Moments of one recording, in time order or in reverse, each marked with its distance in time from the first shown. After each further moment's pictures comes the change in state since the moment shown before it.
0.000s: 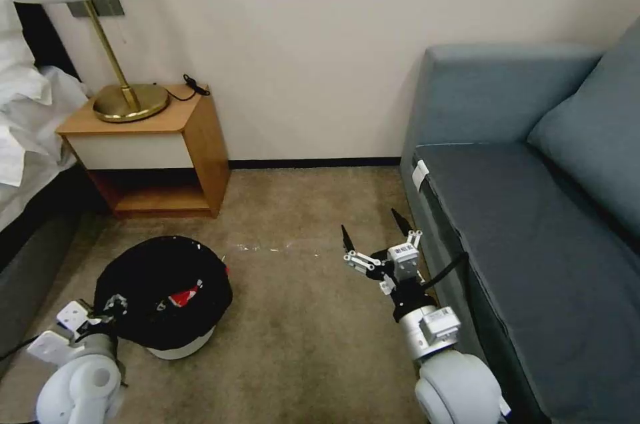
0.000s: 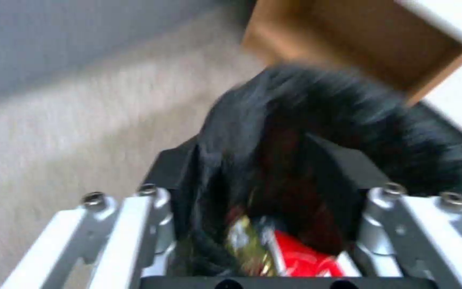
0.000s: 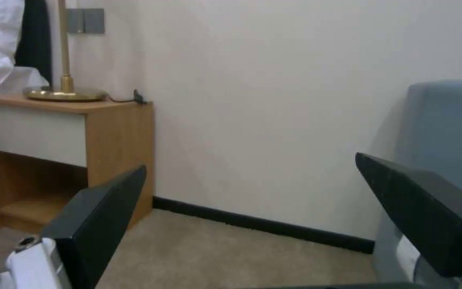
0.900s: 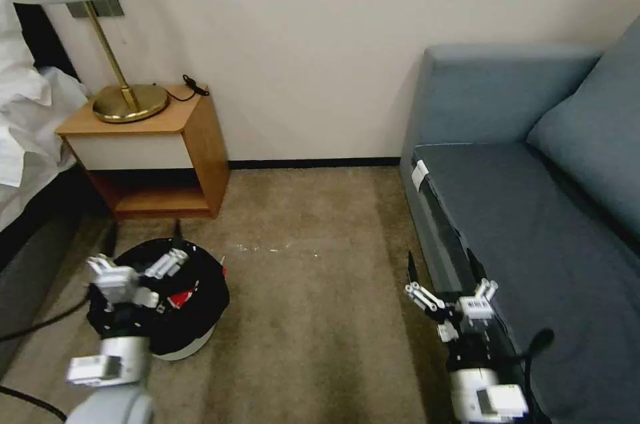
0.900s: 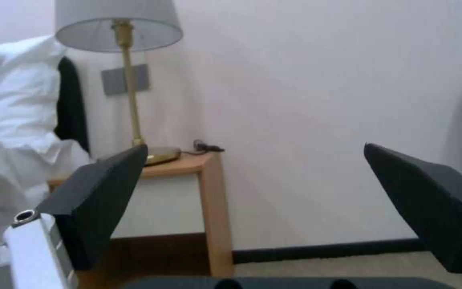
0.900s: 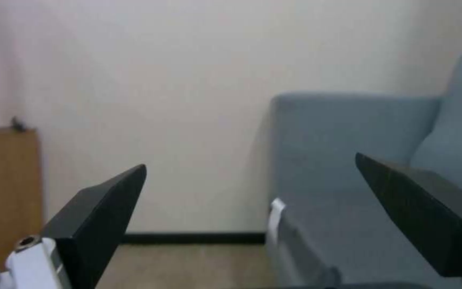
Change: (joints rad) left arm 0.189 -0.043 0.203 -0.208 0.697 -0.640 0.428; right arm -0.345 0.210 0.203 -0.018 -0.146 0.422 0.120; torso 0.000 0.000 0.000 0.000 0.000
